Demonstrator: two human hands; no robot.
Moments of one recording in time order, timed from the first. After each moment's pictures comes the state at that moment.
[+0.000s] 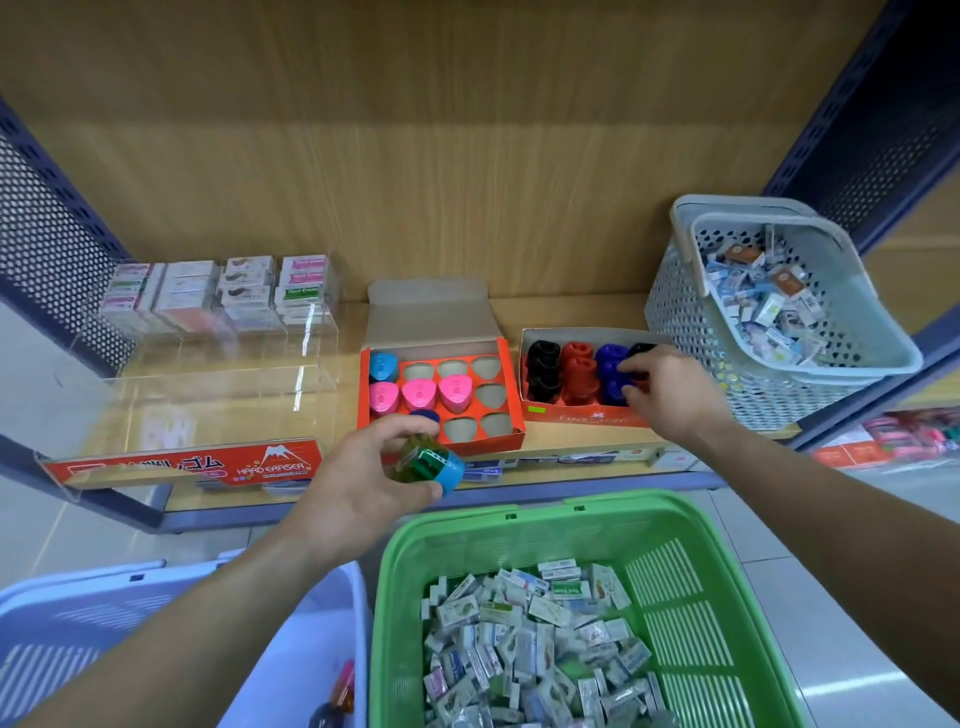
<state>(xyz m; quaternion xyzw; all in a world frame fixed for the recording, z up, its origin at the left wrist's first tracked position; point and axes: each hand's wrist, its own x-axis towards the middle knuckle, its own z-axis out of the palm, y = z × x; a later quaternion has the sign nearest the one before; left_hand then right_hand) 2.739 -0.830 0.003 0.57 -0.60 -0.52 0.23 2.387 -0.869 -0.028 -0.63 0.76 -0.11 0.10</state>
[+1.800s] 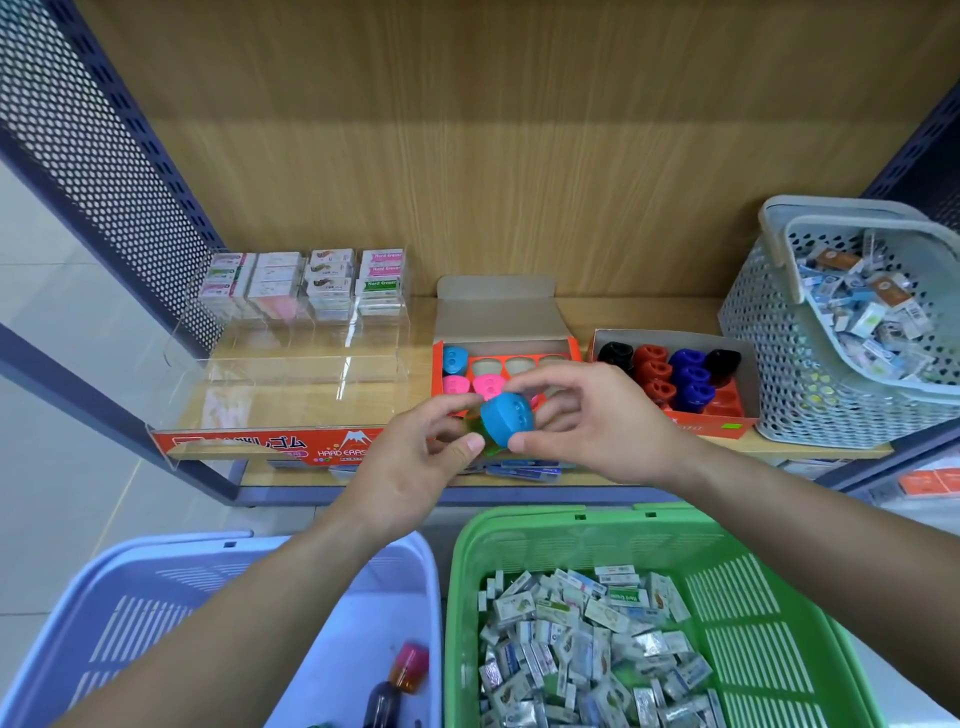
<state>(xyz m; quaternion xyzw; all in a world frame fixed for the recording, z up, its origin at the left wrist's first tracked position) 2.770 -0.834 0.011 0.53 -0.61 -0.52 0.28 2.556 -0.847 0.031 -0.68 0.51 -0.30 0.44</state>
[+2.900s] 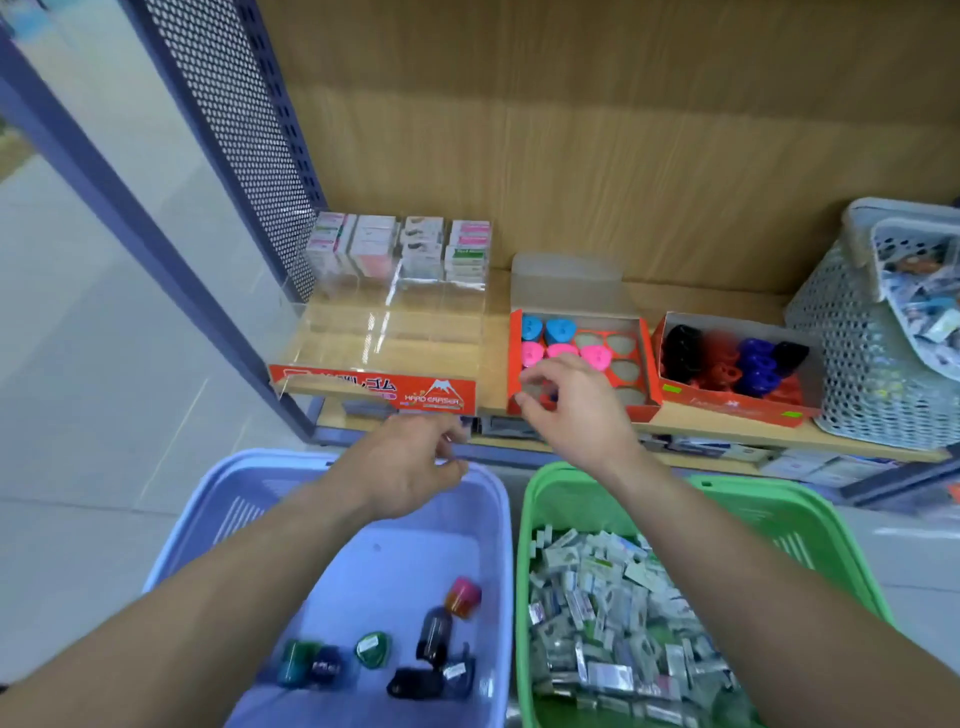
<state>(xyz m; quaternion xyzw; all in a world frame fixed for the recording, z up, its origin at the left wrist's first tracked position) 2.866 -0.798 0.013 0.61 -0.72 -0.33 0.01 2.648 -0.838 -0.020 -0.73 0.60 -0.25 0.20</state>
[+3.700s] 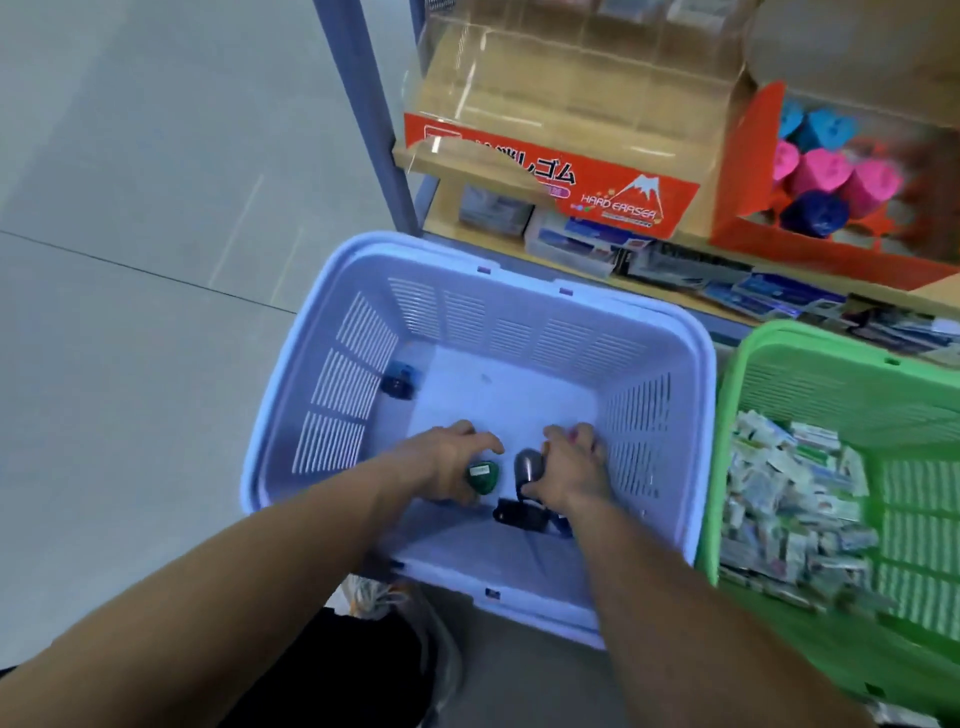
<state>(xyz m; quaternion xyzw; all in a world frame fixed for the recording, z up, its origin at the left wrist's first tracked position) 2.995 -0.684 -0.238 0.53 -0.67 -0.46 -0.22 2.798 -0.681 -0.258 -0.60 0.68 0.18 0.38</state>
